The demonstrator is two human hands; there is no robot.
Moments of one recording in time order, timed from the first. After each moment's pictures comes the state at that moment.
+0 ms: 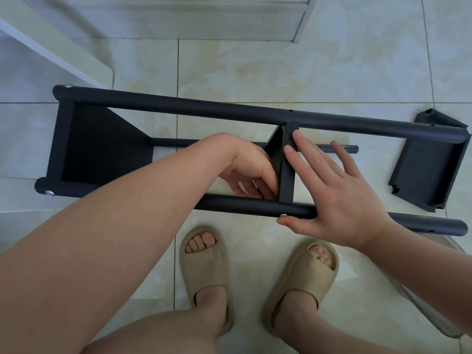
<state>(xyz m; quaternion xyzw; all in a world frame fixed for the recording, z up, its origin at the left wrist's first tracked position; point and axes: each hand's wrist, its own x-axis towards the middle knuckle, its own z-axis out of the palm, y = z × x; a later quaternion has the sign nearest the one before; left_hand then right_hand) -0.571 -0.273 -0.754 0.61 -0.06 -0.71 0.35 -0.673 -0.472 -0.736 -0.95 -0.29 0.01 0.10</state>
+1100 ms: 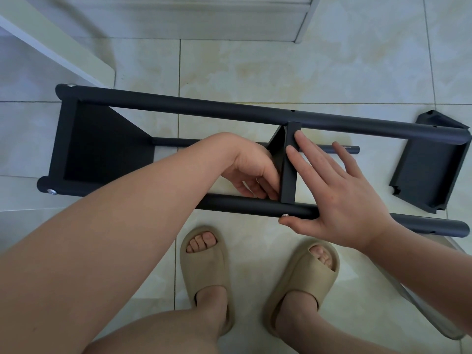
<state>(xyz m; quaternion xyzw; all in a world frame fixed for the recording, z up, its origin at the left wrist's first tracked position) -0.572 -0.273 -0.754 0.61 -0.05 -0.70 0.37 -0.673 -0.470 -0.734 -0.95 -0.29 0.01 0.10</state>
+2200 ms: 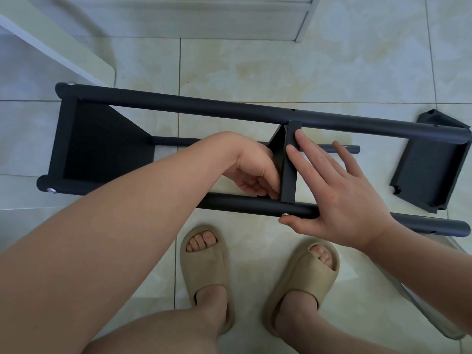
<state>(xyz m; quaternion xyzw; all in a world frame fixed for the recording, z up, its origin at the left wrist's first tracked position) -0.572 -0.276 -0.754 0.62 -0.04 -0.70 0.36 -0.674 -0.471 -0.736 -0.95 -0.29 0.01 0.10</state>
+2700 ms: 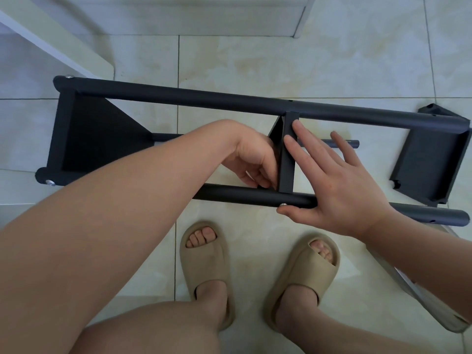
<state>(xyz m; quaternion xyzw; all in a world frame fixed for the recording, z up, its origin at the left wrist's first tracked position) -0.571 -0.277 -0.749 0.62 -0.05 -0.69 0.37 -0.674 -0.470 -0.734 -0.95 -0.29 0.02 0.10</state>
